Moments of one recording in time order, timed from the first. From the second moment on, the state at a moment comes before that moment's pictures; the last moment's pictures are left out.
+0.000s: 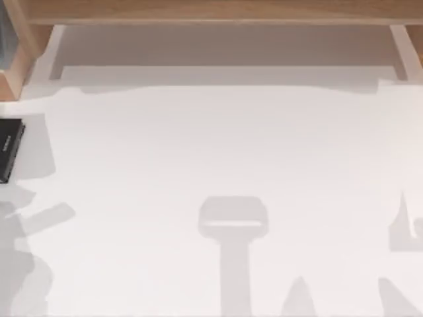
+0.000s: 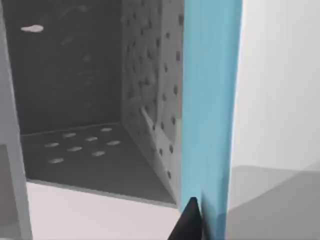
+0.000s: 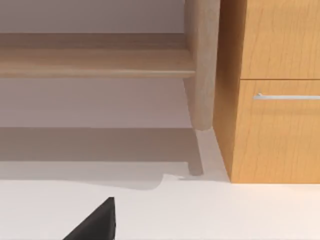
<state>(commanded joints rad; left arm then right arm) 0.56 1.65 0.67 0.51 0.48 1.78 0.00 0.00 0.00 0.00 0.00 0.00</state>
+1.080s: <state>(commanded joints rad) 0.50 1.72 0.62 0.51 0.47 1.87 0.00 0.00 0.00 0.00 0.00 0.00</state>
